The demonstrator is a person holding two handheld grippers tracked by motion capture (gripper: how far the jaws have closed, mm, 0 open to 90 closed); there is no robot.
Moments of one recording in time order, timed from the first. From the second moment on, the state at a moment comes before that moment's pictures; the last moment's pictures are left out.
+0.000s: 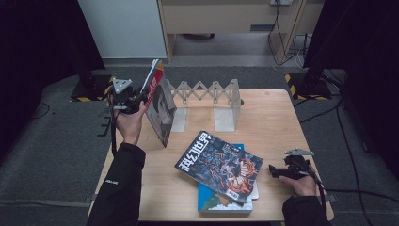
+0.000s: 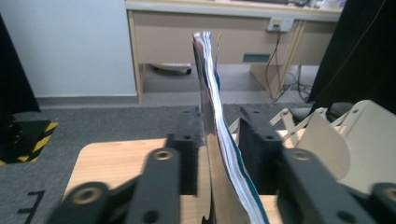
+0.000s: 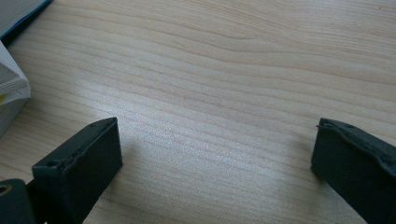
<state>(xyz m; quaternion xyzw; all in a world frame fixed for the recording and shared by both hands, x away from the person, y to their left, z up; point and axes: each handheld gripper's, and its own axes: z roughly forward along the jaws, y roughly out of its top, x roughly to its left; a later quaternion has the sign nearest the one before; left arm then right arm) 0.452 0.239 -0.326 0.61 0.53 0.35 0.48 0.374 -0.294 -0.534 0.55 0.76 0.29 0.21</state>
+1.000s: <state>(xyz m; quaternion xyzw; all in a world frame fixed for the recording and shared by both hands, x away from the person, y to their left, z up) 0.357 0.274 -0.382 0.64 0.48 0.28 0.53 0.364 -0.286 -0.497 0.54 0.72 0.35 0.25</state>
